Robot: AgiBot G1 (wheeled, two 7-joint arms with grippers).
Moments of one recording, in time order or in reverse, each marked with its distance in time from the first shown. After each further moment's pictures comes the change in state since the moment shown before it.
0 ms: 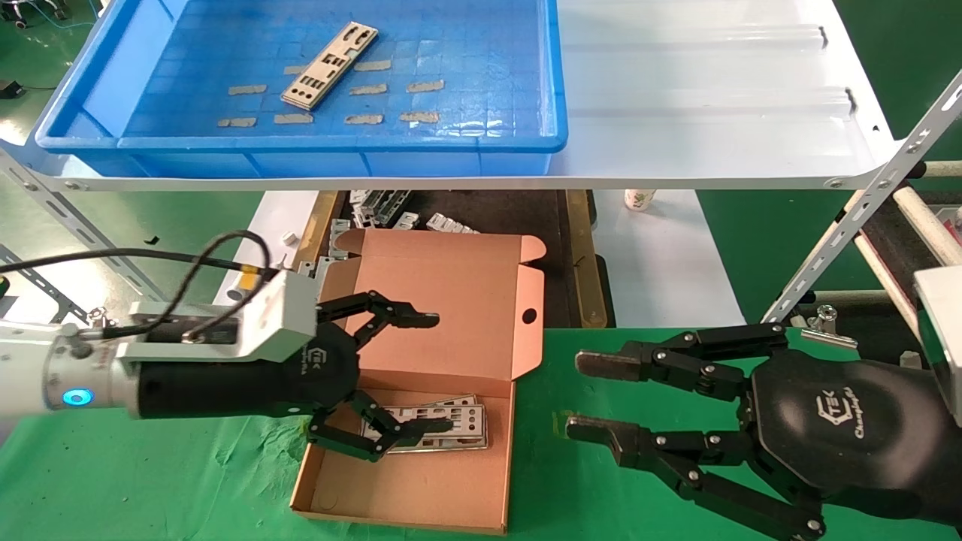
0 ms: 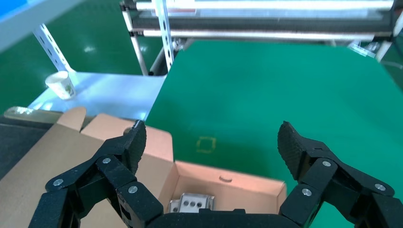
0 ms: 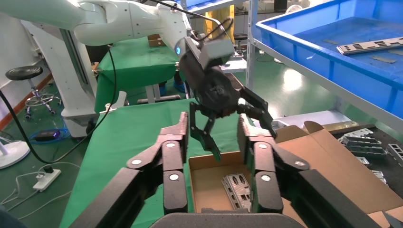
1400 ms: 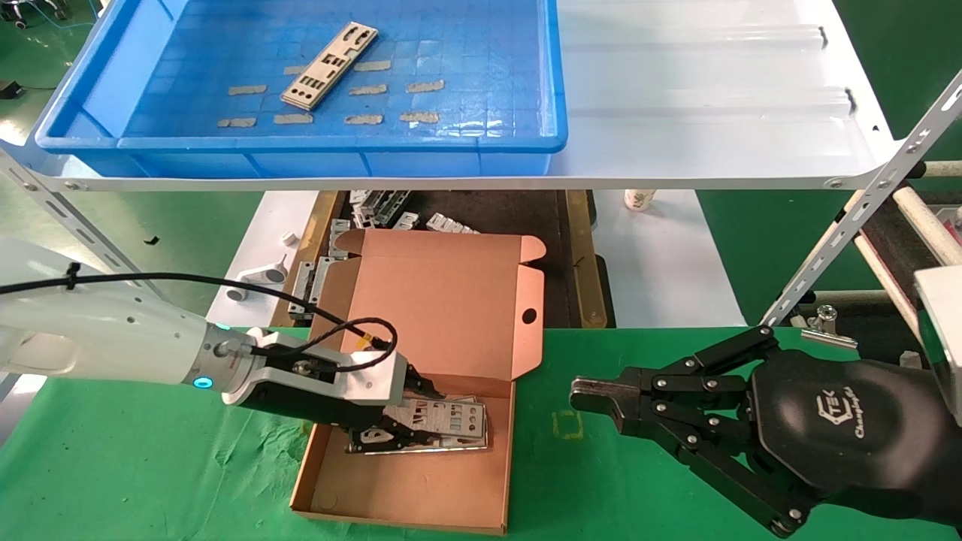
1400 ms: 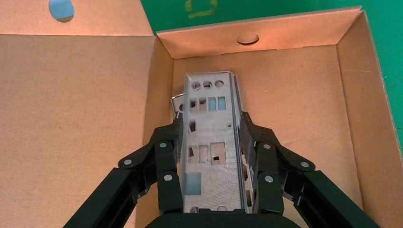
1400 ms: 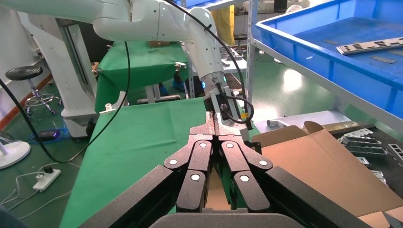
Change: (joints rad) left arm -0.246 0.242 0.324 0.374 0.334 -0.100 0.272; right arm 0.000 0.000 0.000 0.000 0.000 0.000 0.000
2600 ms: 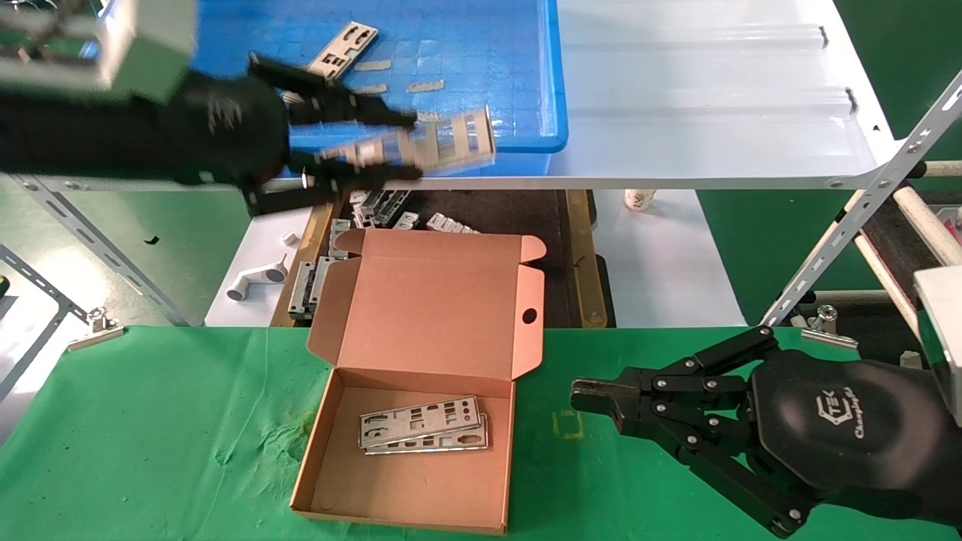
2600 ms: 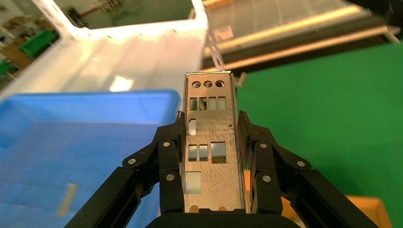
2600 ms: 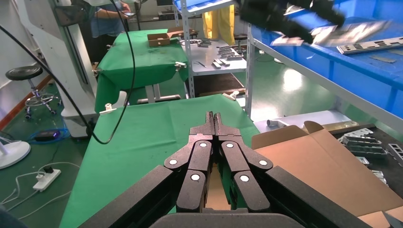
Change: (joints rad) left arm -0.328 -0.115 -0.334 0.141 -0.153 0.262 -0.080; right arm 0.000 0.000 0.000 0.000 0.000 0.000 0.000
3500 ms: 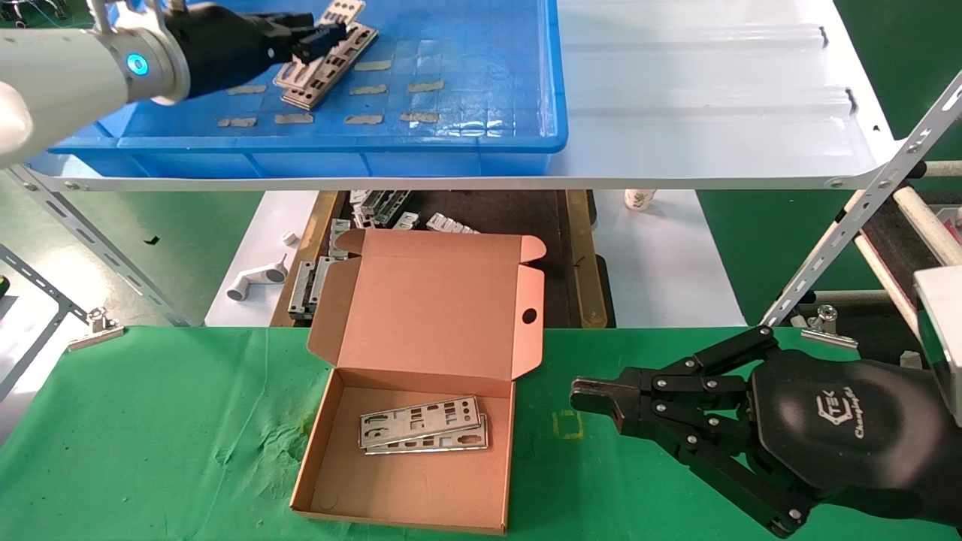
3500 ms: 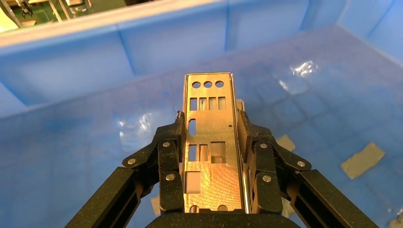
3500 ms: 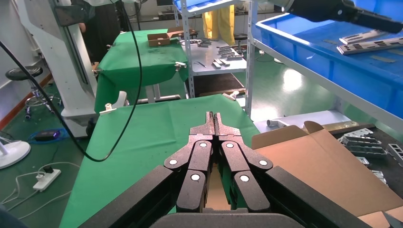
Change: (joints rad) left arm -0.057 0.267 -0.070 0.353 0.117 -0.899 -0.339; right arm 0.000 0.000 0.000 0.000 0.000 0.000 0.000
